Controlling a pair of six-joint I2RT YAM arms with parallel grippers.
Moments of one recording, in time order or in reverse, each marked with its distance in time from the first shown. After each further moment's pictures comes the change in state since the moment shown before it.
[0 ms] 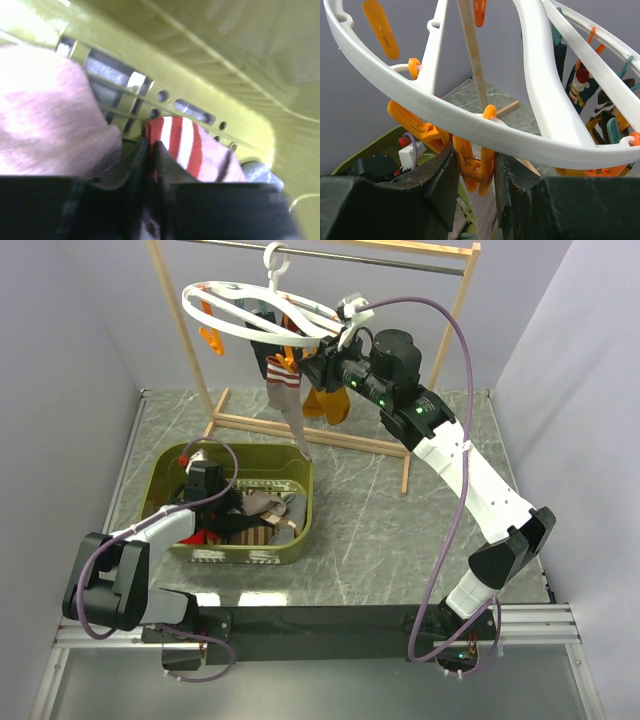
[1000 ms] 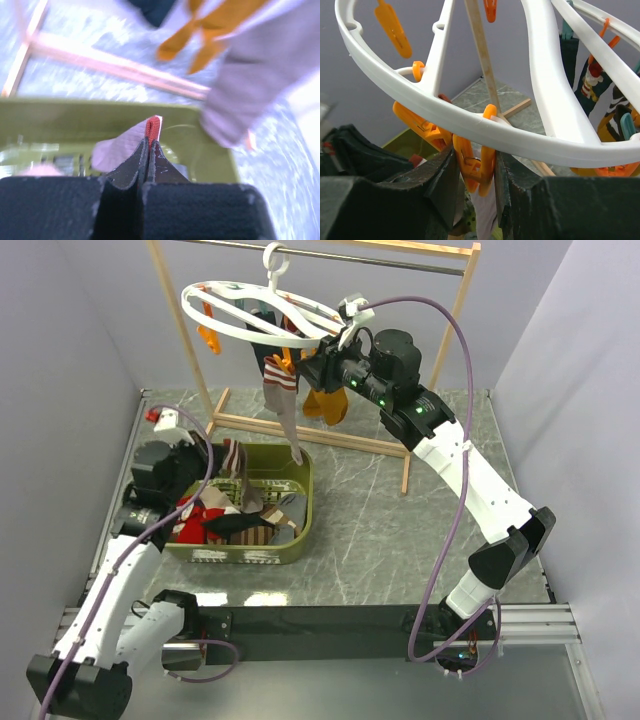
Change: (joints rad) left arm 0.022 -0.491 0.238 -0.189 0.145 0.338; right arm 0.000 0.001 0.001 -0.002 -0.020 0.058
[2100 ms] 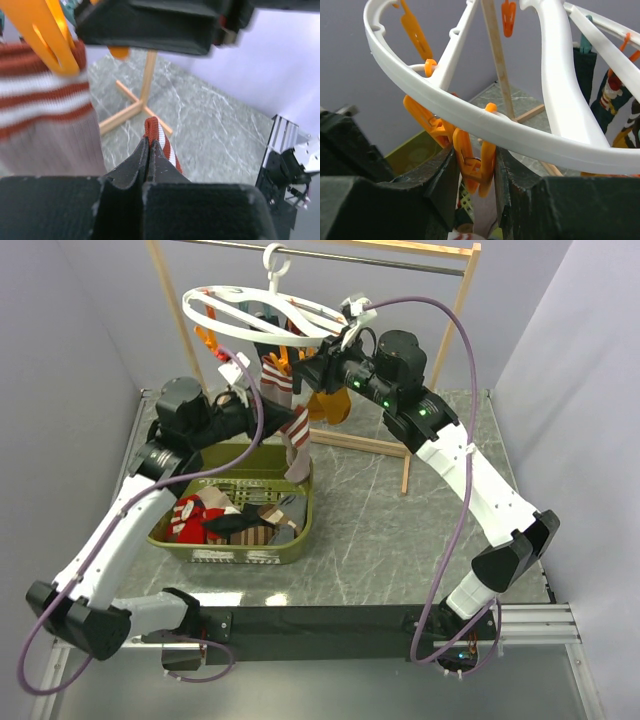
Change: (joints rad) left arm -0.248 0.342 0.539 -0.019 0.471 0.290; right arm 0.000 -0.021 -0.020 0.034 -0.056 0.037
